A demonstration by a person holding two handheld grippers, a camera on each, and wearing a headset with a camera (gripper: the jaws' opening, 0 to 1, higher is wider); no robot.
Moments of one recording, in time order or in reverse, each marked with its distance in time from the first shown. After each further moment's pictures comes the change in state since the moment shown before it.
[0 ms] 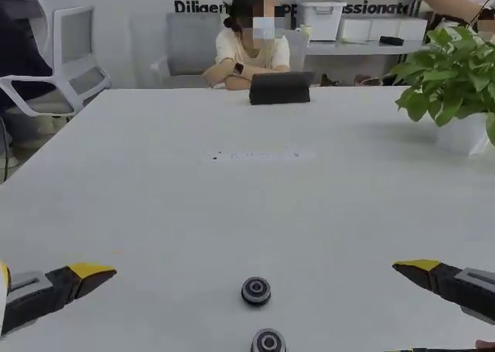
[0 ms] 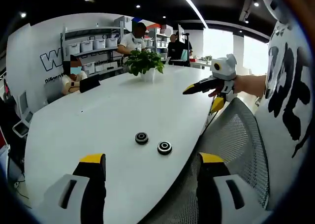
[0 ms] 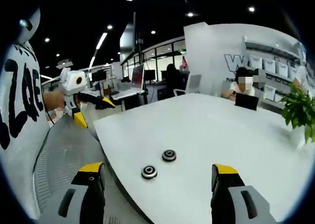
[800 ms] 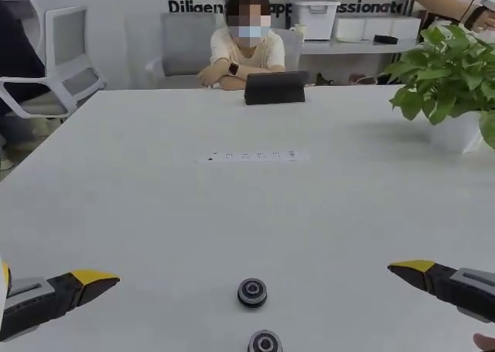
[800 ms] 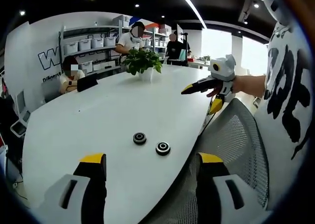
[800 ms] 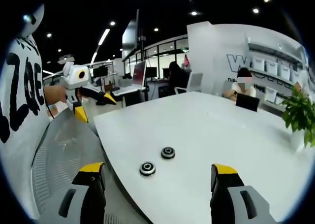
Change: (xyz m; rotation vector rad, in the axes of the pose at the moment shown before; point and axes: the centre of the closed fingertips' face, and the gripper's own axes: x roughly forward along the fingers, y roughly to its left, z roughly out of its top) left arm 0.004 0.001 0.001 0.013 0.003 -0.008; right arm -0.002 -0.004 -0.005 -0.004 0.011 -0.015
